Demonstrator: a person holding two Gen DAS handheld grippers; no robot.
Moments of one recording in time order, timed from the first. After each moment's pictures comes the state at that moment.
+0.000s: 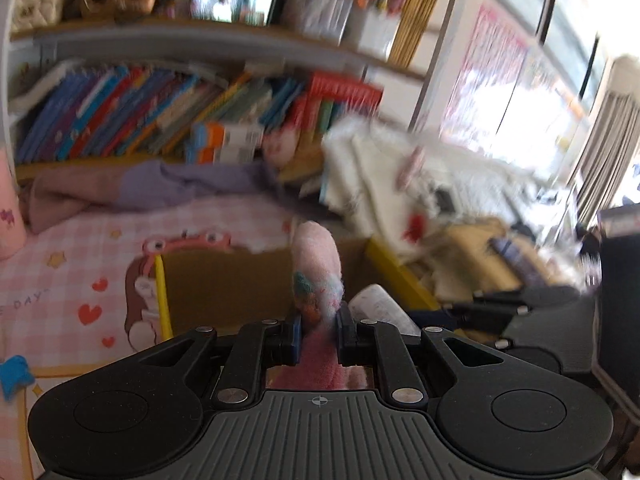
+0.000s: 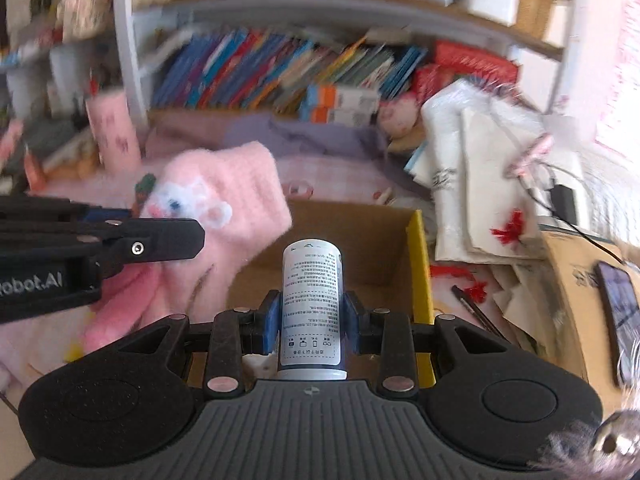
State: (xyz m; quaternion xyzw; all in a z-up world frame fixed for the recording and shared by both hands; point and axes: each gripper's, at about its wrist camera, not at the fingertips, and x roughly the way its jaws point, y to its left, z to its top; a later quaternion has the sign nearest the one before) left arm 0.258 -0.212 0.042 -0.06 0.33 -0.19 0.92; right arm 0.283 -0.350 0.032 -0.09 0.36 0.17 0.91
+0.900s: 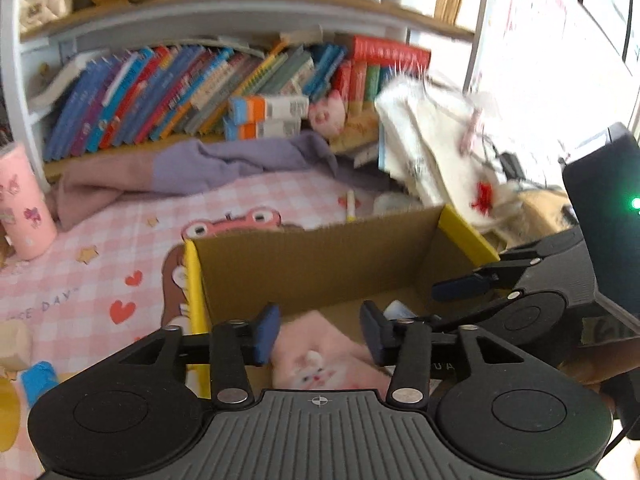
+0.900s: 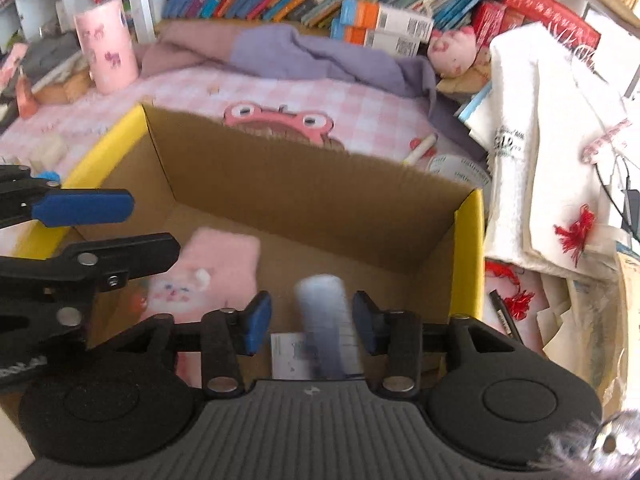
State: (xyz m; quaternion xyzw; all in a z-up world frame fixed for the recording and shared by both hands) left arm 0.277 -0.215 0.019 -0.01 0.34 -0.12 0.93; right arm 0.361 -0.336 -0.012 -0.14 0.45 0.21 0.86
